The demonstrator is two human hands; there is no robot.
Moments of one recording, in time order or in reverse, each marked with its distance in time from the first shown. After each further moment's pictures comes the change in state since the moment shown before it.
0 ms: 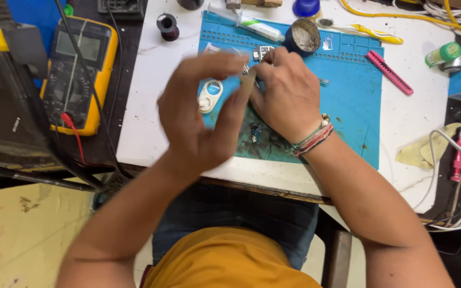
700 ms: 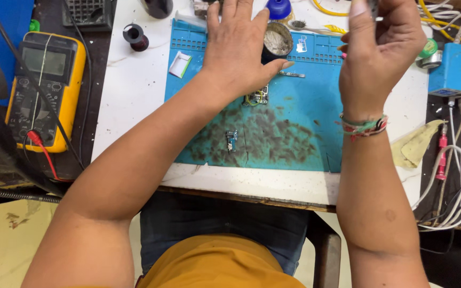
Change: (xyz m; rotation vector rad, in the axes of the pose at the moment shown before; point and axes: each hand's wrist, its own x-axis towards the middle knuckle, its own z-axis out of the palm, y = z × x) left_hand 0.062 -0.109 0.112 0.745 -0.453 0.113; right_hand -0.018 0.133 -0.030 0.863 0.576 0.297
